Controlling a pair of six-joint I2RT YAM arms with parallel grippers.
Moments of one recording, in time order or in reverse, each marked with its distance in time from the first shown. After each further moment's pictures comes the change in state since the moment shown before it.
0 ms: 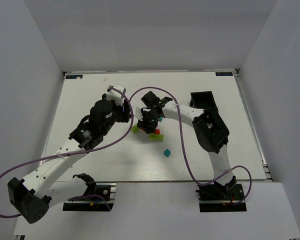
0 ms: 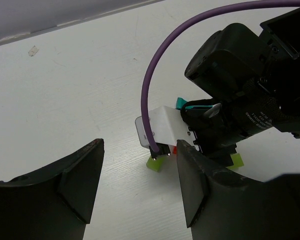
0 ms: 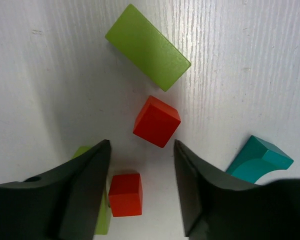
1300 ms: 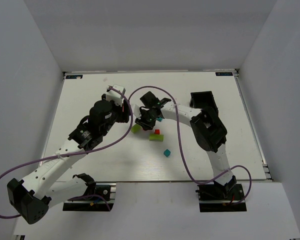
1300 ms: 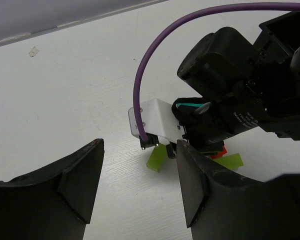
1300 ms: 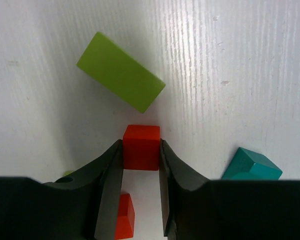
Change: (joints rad) left arm 0.000 -0.010 -0.004 0.000 0.001 0.000; right arm 0.000 0.036 0.008 0.102 0.016 0.105
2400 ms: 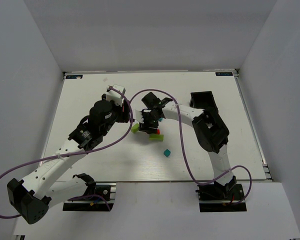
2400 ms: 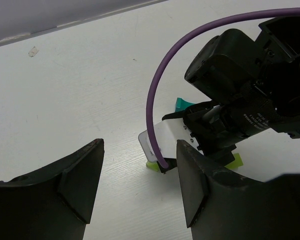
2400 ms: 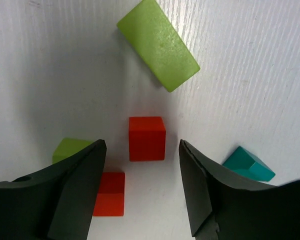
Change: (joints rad) left arm 0.000 0.000 0.000 0.000 0.002 0.000; right arm -0.001 -0.024 -0.017 -0.098 -0.022 -0.297
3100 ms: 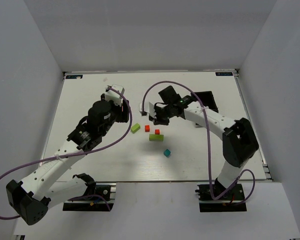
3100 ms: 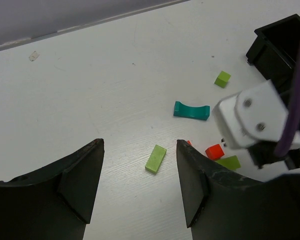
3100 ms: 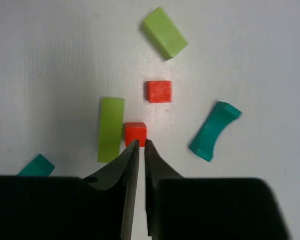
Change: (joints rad) left arm 0.000 -0.012 0.000 0.007 0.003 0.000; right arm -0.072 -0.402 -0.221 0.045 -0.112 0.039
